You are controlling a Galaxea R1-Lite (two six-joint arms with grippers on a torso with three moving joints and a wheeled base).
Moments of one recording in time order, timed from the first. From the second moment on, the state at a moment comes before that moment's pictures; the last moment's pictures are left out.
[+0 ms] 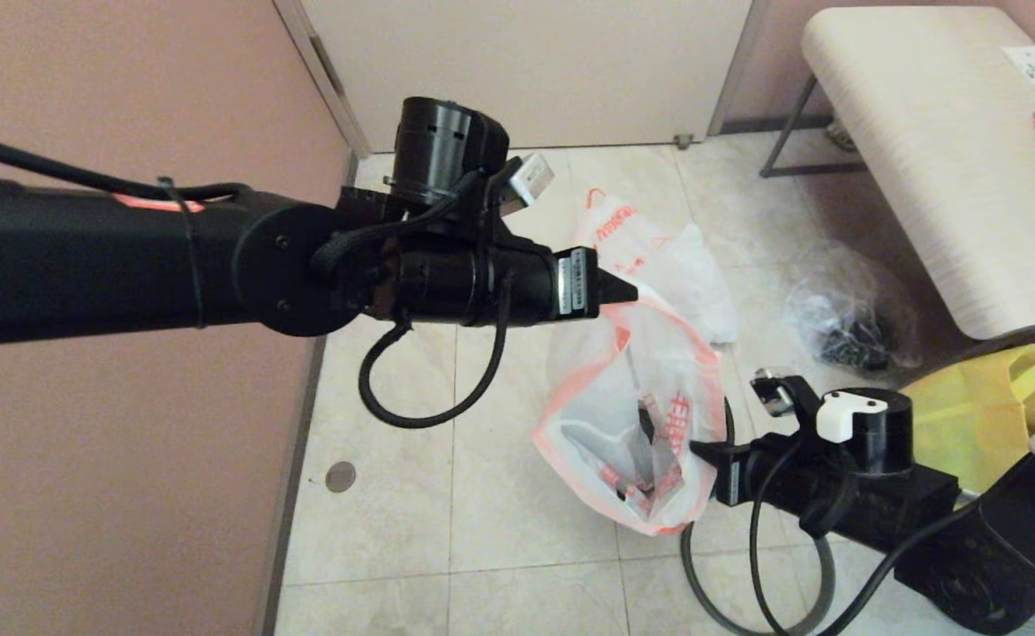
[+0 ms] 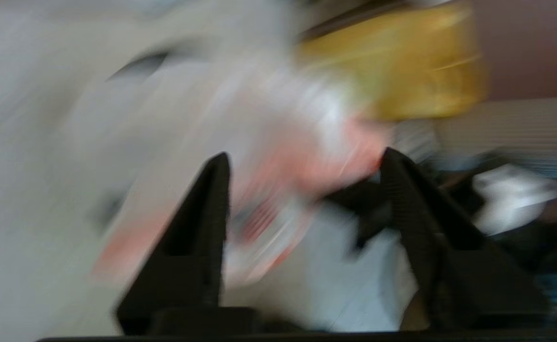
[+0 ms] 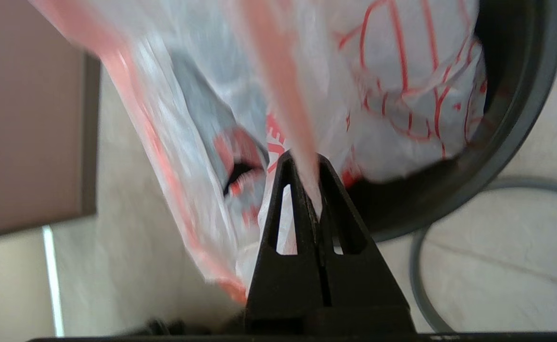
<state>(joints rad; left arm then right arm) -0.70 1.89 -1.59 0.11 -0.17 -0.32 0.39 1.98 -0.56 -1.07 0.16 0.22</state>
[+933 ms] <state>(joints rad) -0.63 1.98 -0.78 -0.74 -0.01 -0.52 0.40 1.97 -0.62 -1.13 0.12 0.29</state>
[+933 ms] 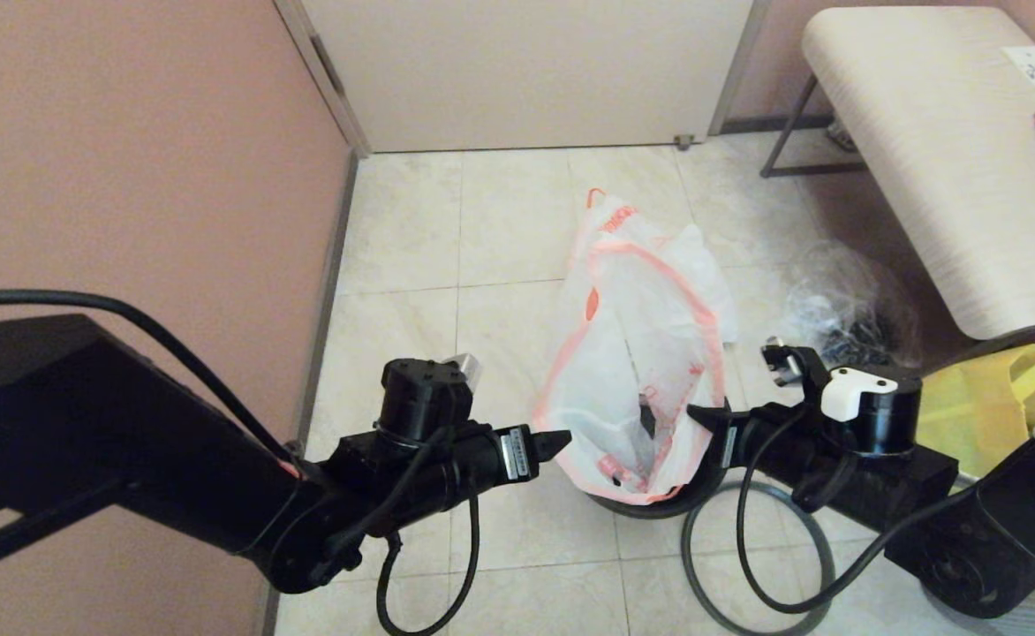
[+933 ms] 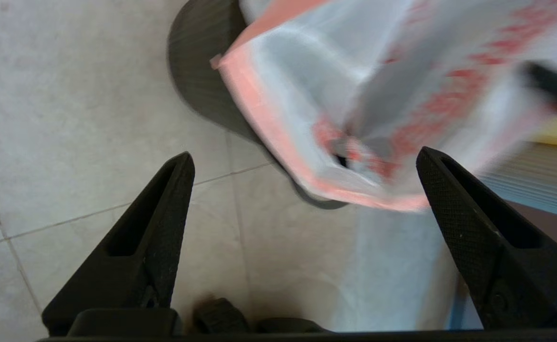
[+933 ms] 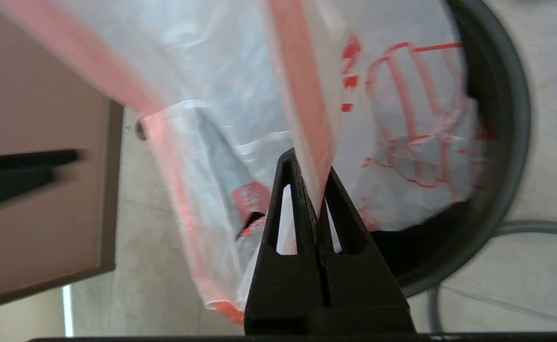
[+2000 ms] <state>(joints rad) -0.58 2.25 -0.96 -0.88 -0.01 -0.52 0.43 1.89 -0.62 -1.05 0.12 0.29</state>
